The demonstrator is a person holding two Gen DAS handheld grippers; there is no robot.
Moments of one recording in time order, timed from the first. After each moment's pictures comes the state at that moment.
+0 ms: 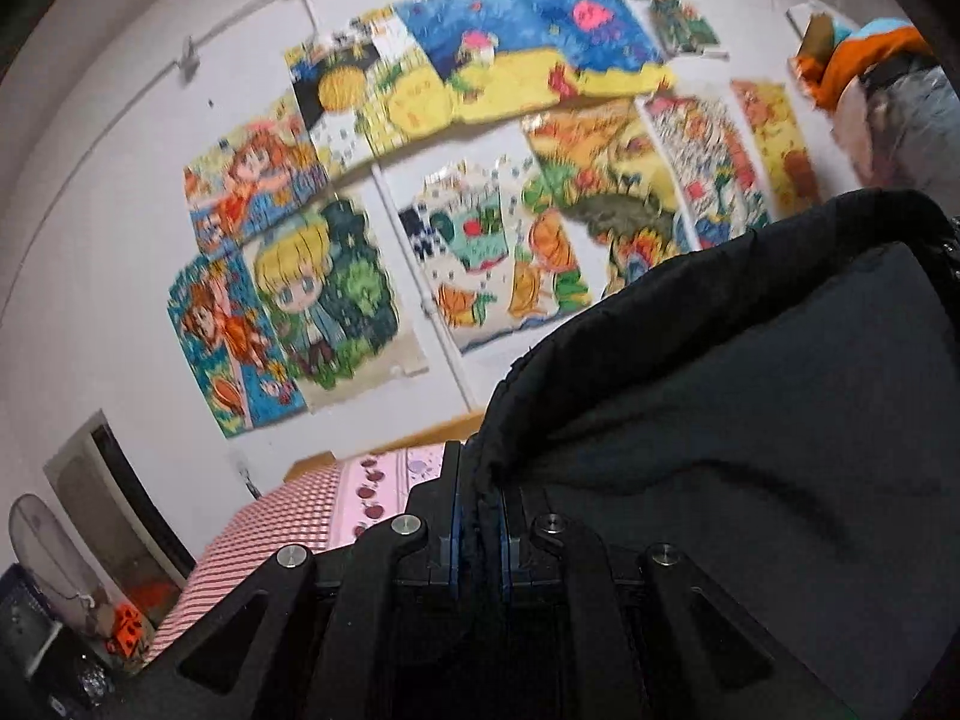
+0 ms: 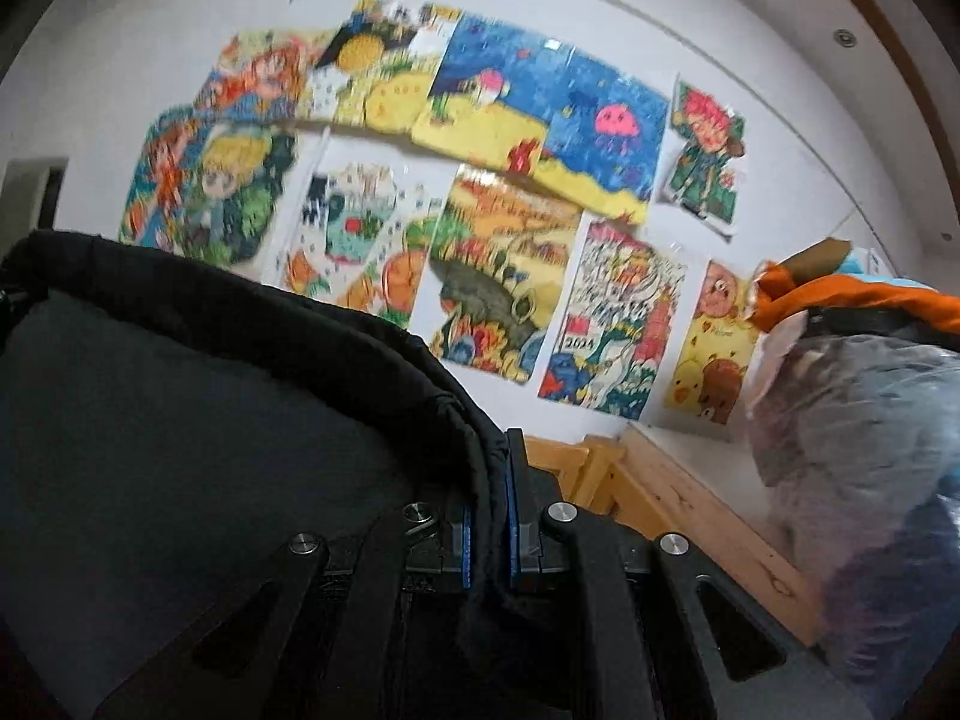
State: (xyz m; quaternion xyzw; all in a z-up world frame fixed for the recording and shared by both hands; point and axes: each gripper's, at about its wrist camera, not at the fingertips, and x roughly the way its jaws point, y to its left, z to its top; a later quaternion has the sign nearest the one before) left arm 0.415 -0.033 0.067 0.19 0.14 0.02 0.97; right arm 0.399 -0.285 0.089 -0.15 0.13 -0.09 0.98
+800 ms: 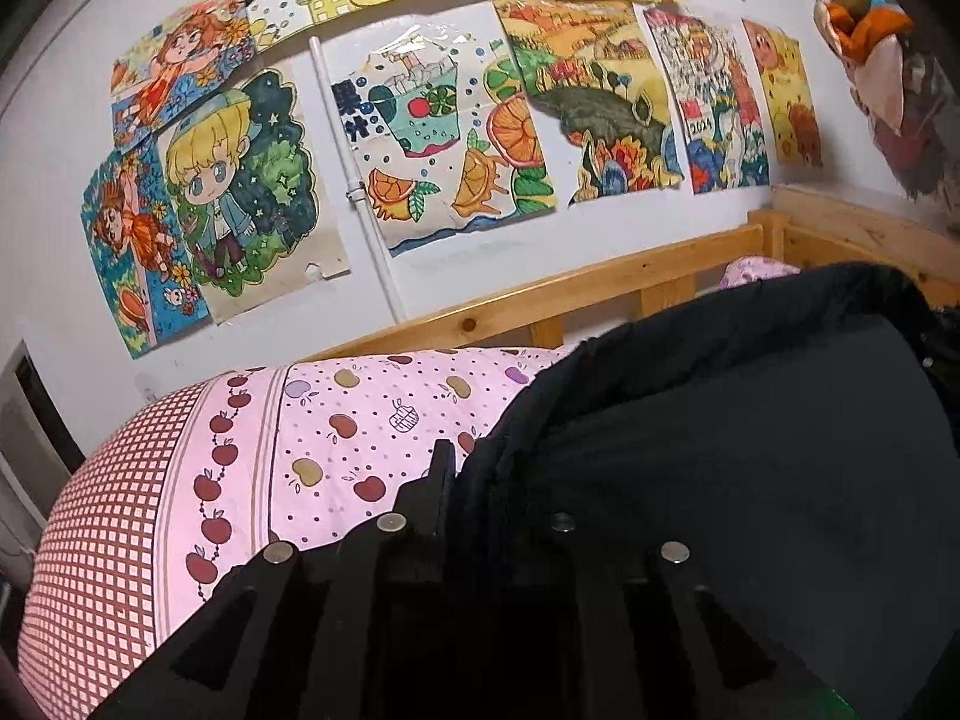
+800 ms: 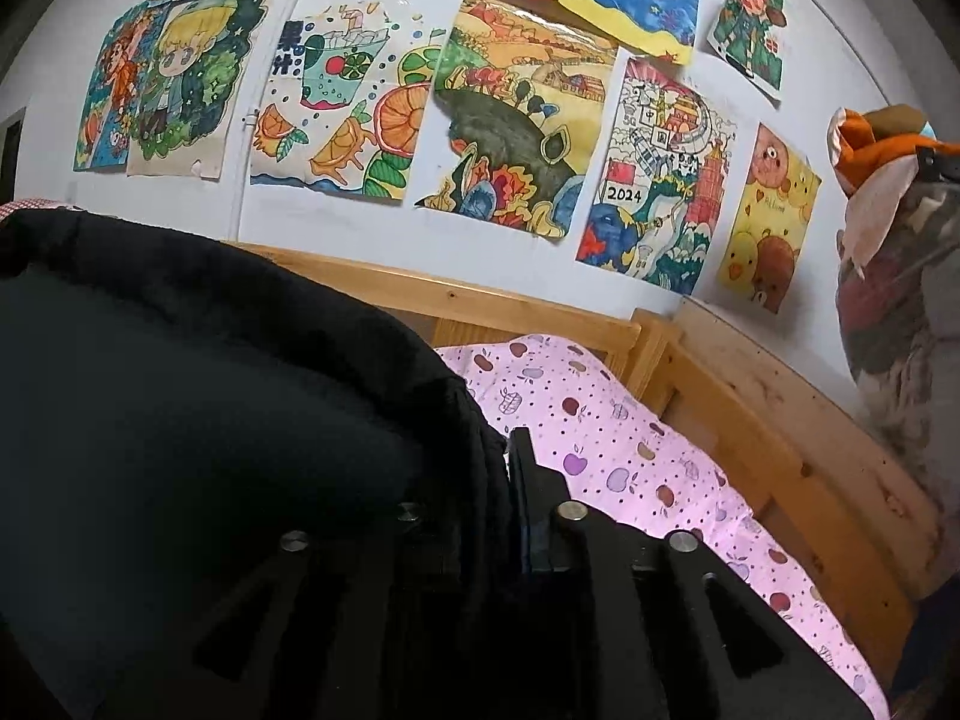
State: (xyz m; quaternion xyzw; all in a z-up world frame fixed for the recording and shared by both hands) left arm 0.503 -0.035 -0.003 0.13 0.23 -0.02 0.96; right arm 0.500 -0.295 -0.038 -0.10 0.24 -0.10 0.96
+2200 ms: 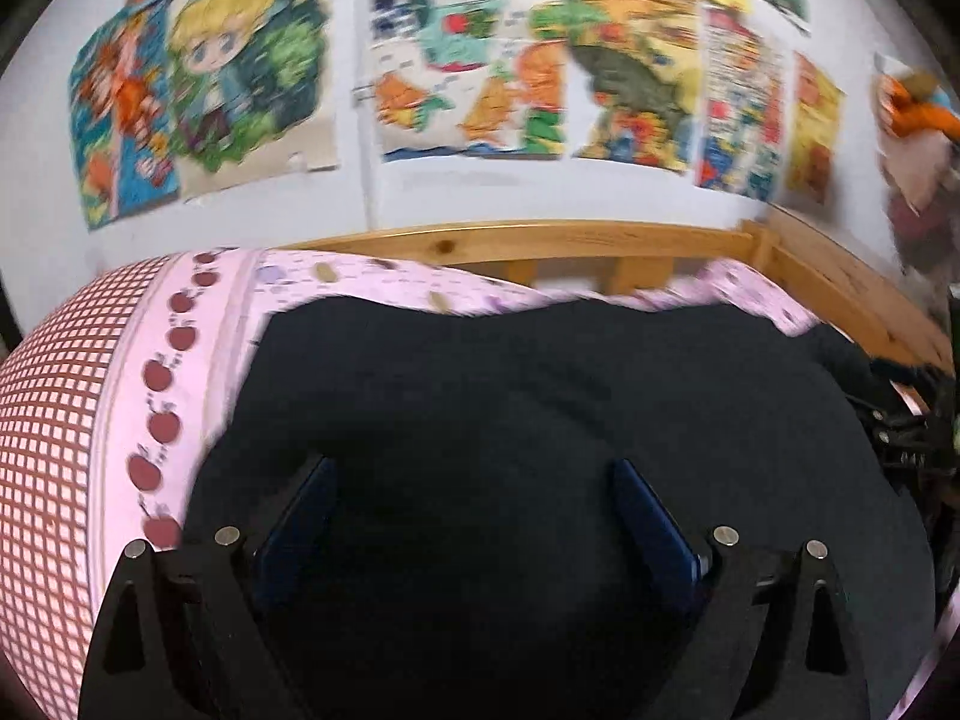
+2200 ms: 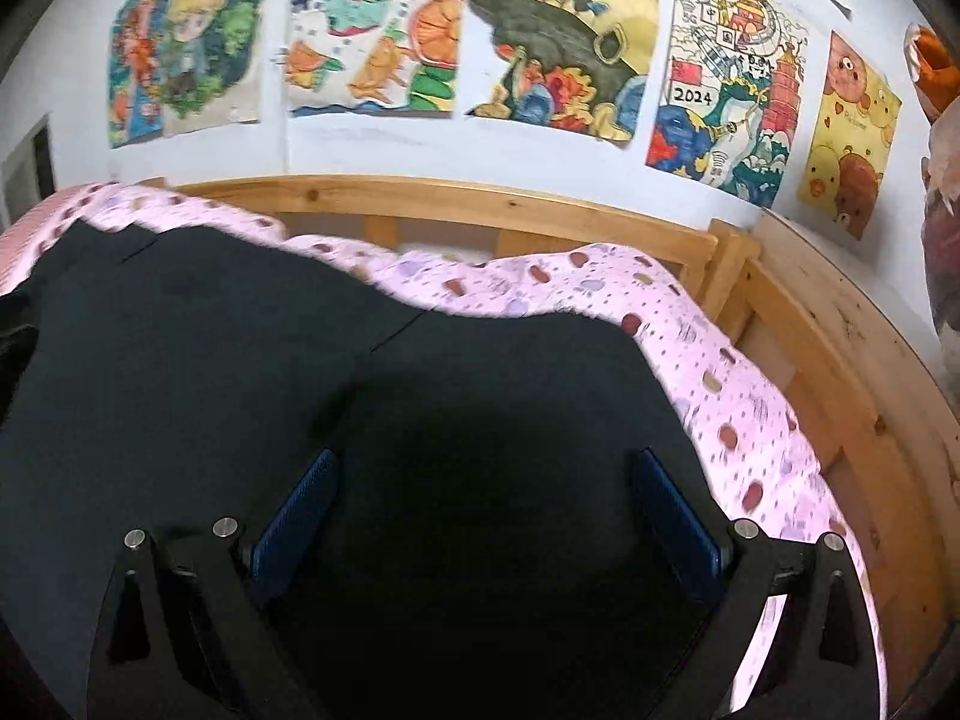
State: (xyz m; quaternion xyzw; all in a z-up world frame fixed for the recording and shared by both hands) left arm 0.524 -0.002 -0.021 0.02 0.34 -0.05 0.94; right arm 0.530 -0.321 -0.053 -0.06 0.36 -0.01 0.93
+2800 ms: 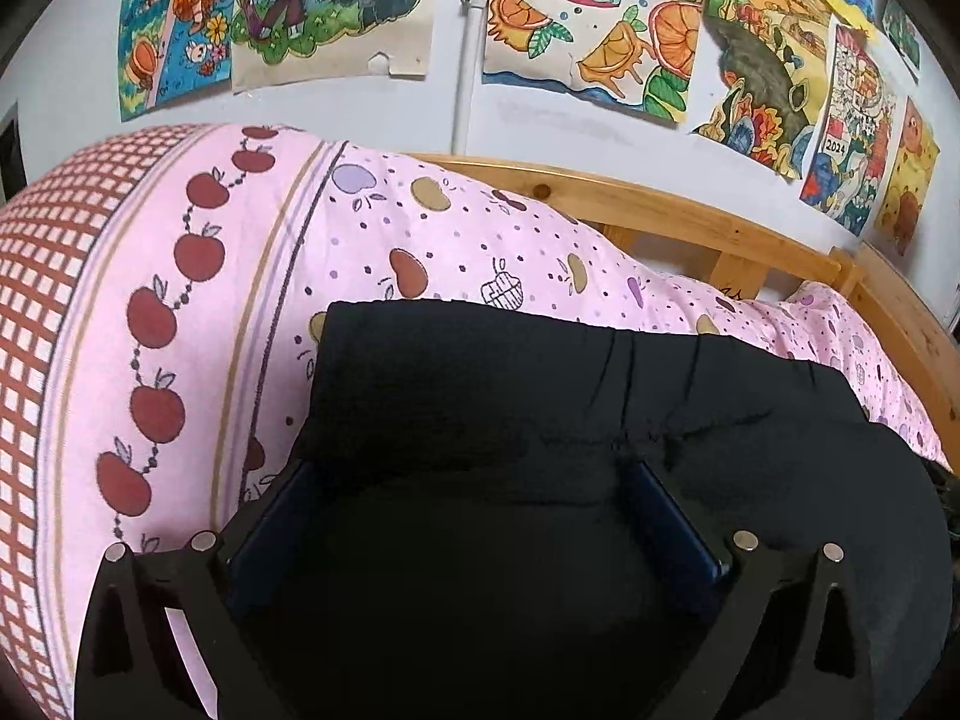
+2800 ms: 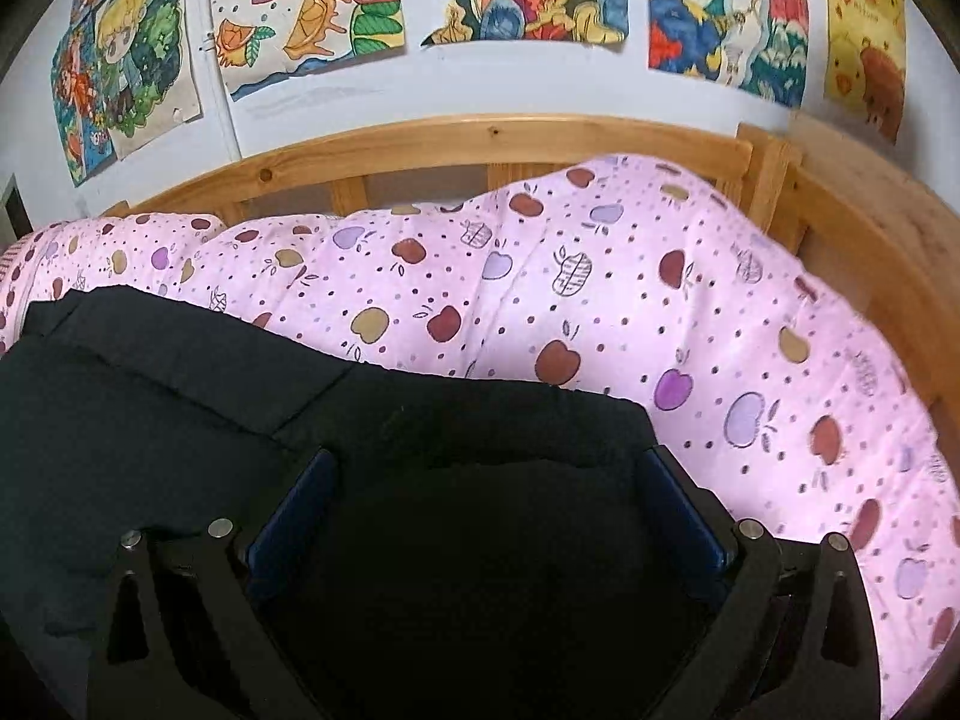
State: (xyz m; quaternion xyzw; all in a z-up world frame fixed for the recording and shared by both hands) left arm 0.579 0.032 -0.069 -0.06 0.39 0.01 0.92; right arm 0.593 -0.345 -0.122 0.04 0.41 0.02 0.91
